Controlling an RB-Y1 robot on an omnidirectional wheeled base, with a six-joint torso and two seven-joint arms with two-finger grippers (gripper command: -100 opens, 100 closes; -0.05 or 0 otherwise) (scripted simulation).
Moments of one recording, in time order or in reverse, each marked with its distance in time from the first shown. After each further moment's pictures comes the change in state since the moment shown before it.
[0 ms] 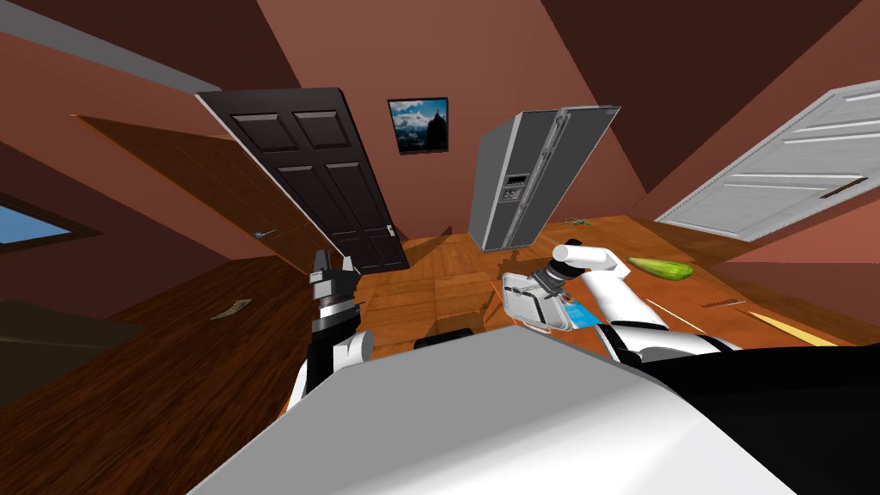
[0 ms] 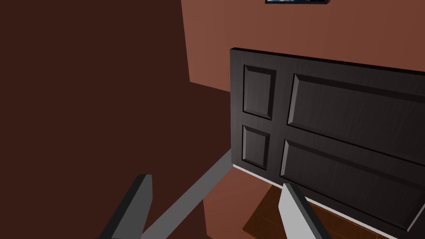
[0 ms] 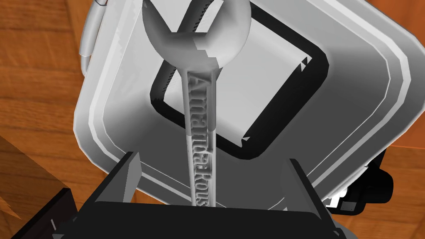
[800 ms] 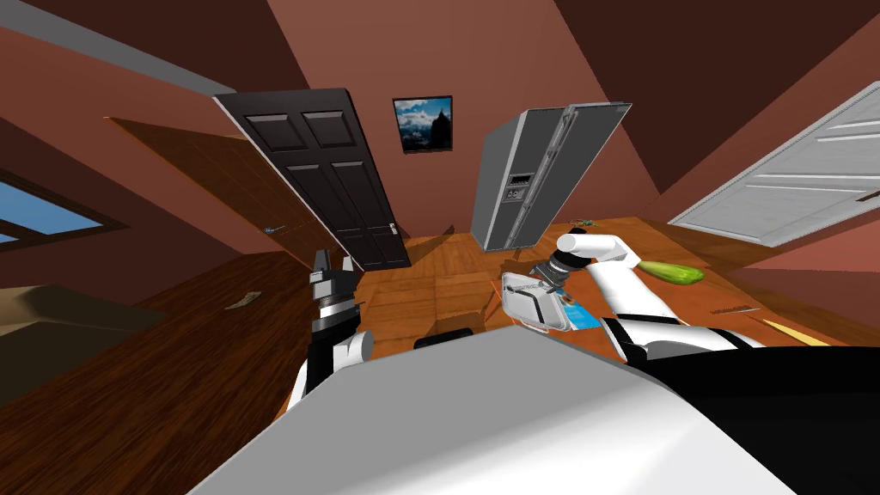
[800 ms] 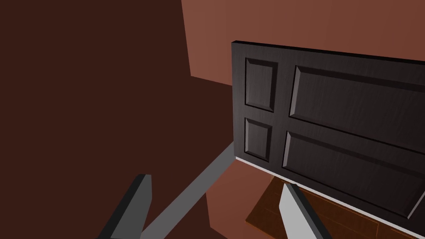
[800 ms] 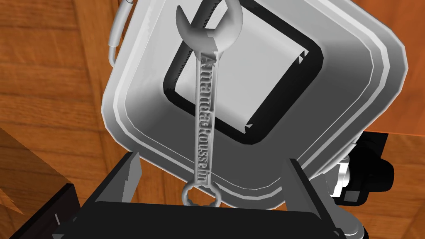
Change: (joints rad) left arm 0.000 0.000 0.000 0.000 0.000 0.000 0.000; right arm -0.028 -0.061 -0.008 -0.092 -0.054 0.120 -0.099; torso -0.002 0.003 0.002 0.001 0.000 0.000
